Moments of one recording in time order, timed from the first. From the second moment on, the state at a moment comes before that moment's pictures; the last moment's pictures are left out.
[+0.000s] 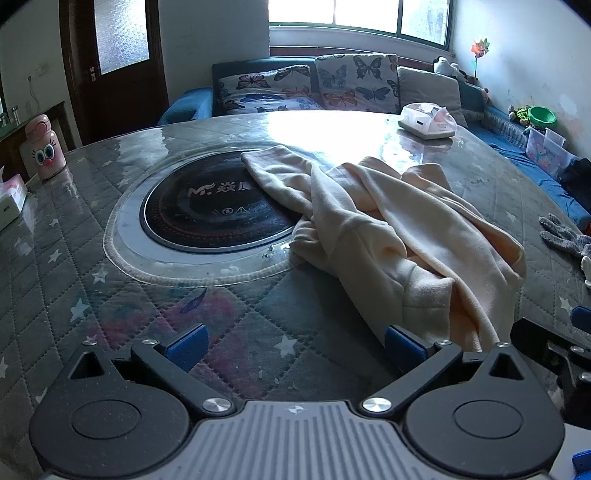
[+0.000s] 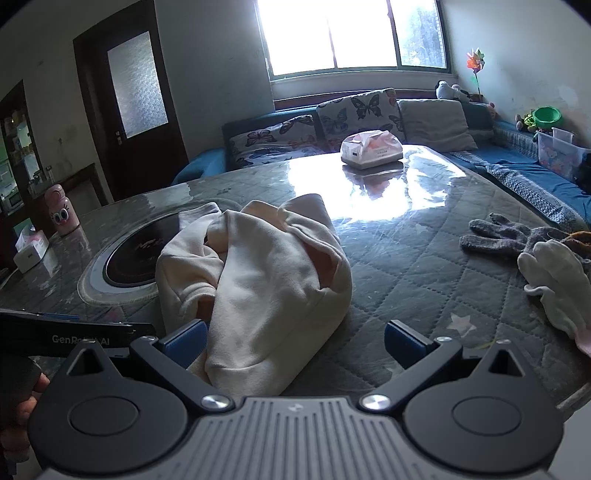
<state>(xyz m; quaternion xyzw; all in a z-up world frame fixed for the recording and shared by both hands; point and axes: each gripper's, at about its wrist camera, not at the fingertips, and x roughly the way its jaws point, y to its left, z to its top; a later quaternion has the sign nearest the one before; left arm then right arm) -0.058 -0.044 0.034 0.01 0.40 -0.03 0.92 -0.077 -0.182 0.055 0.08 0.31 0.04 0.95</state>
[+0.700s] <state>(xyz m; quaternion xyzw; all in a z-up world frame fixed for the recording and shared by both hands) -0.056 -0.050 0.032 0.02 0.40 -0.04 0.91 -0.073 -0.179 0.053 0.08 0.32 0.04 0.94</state>
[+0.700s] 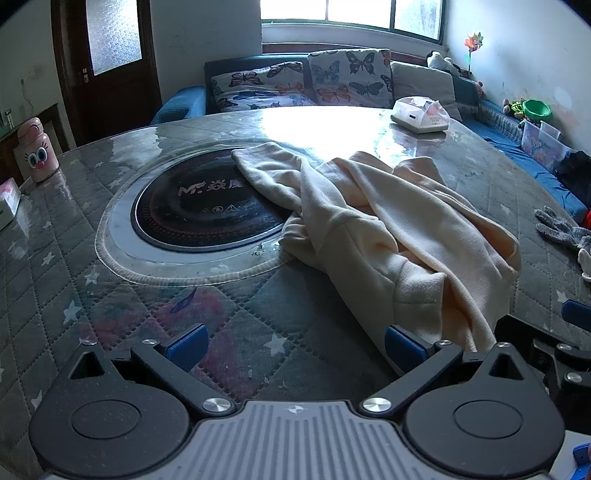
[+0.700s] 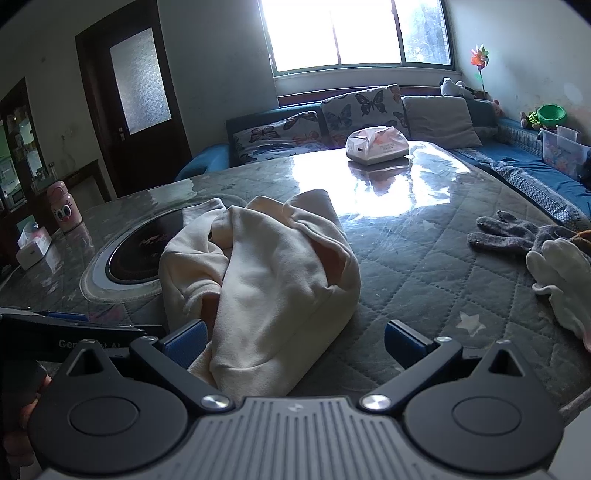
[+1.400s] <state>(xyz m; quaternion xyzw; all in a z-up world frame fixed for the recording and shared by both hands) -0.043 -0.047 0.043 0.02 0.39 -0.03 0.92 -0.063 -0.177 0.058 0.08 0.31 0.05 0.95</state>
